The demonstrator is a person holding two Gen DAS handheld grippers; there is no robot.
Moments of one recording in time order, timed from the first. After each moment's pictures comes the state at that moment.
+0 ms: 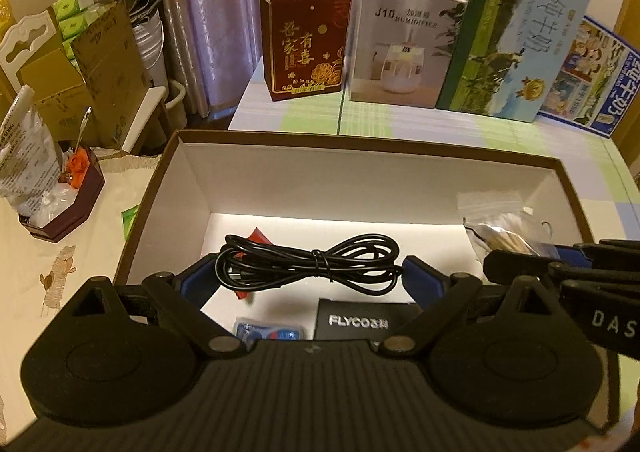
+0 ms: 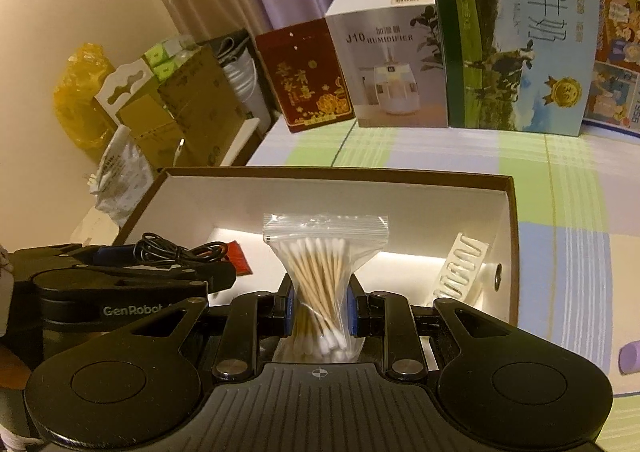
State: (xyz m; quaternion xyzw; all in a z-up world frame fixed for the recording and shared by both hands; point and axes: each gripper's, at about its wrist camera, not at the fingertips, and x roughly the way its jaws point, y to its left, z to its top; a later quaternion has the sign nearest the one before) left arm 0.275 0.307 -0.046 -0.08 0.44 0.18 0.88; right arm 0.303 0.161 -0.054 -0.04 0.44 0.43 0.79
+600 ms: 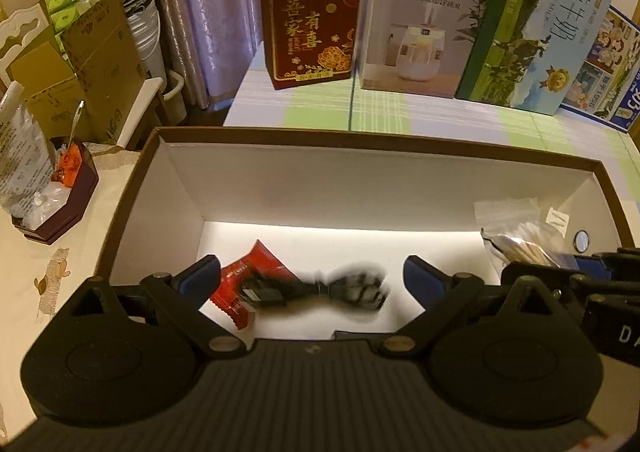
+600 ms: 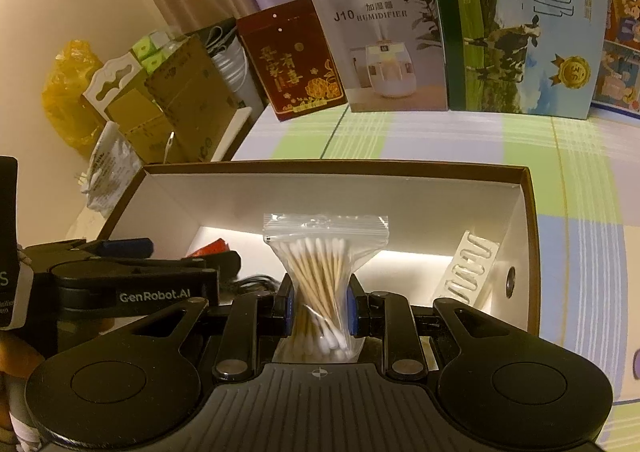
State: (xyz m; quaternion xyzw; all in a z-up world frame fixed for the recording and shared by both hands) left arm 0.304 0.328 -0.072 -0.08 0.46 0.18 0.87; right arm 0.319 0.175 -0.070 -0.03 0.46 0.42 0.78
